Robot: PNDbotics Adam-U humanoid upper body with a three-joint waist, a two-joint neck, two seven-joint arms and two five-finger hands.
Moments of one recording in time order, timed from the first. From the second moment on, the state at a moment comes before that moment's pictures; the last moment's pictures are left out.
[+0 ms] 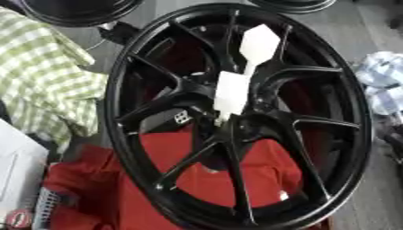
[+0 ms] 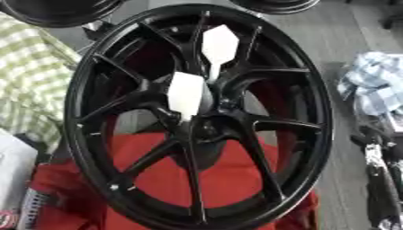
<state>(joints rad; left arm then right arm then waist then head) -0.44 1.04 0.16 -1.49 0.14 -0.02 -0.35 0.19 -0.09 -0.22 -1.98 -0.13 -0.11 -0.14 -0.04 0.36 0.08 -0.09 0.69</state>
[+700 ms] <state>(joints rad) -0.41 1.00 0.21 -1.48 0.27 0.00 -0.26 0.19 -0.09 -0.22 -1.98 -0.13 -0.11 -0.14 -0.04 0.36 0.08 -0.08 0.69</state>
